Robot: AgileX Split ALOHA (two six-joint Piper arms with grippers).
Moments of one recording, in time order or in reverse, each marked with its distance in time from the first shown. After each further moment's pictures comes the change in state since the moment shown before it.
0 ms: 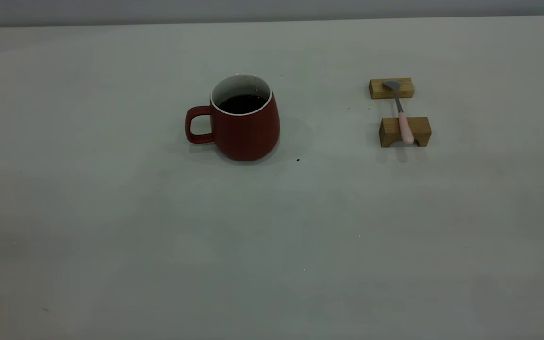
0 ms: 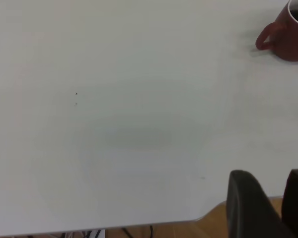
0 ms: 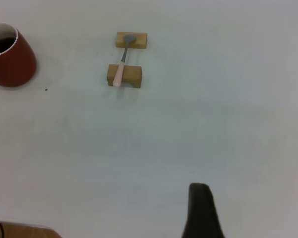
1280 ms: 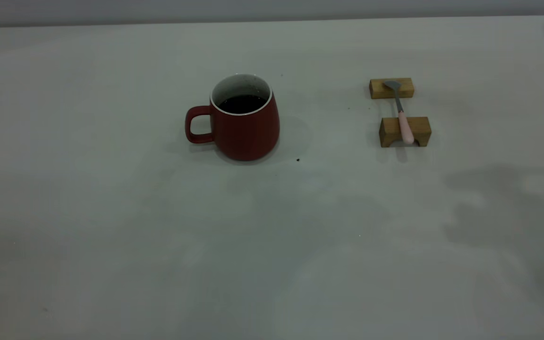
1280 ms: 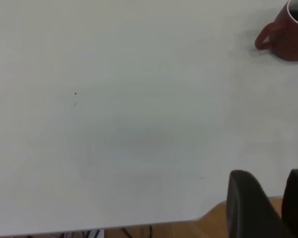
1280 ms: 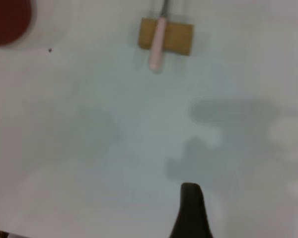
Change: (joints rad) left arm 0.000 0.000 0.001 -0.002 0.000 0.000; right arm 0.115 1.444 -0.326 0.153 -0.593 -0.117
